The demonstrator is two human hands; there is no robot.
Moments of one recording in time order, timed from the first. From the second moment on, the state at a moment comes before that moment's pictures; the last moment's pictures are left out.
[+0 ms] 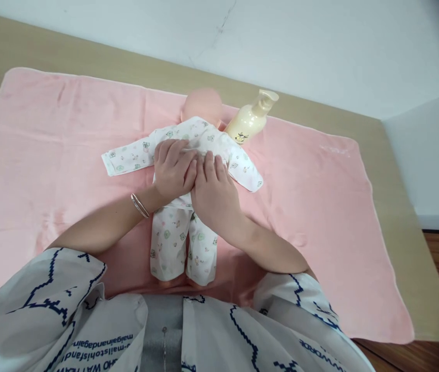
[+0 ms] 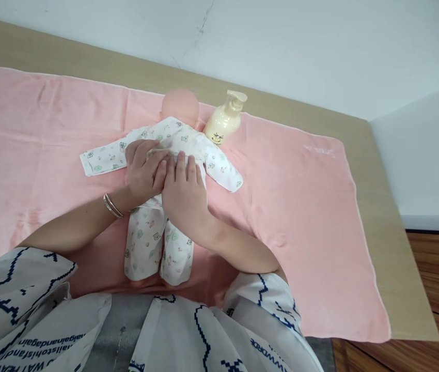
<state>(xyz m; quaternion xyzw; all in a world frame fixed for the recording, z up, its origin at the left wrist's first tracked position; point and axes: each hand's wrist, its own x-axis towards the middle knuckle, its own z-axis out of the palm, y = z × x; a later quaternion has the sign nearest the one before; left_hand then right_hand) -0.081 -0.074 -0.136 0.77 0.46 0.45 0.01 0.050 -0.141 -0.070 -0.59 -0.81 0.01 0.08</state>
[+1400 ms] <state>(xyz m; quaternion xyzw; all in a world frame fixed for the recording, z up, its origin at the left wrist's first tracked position) -0.076 -0.064 -0.140 0.79 0.47 0.40 0.07 0.067 -0.095 -0.088 -0.61 -0.79 0.04 0.09</state>
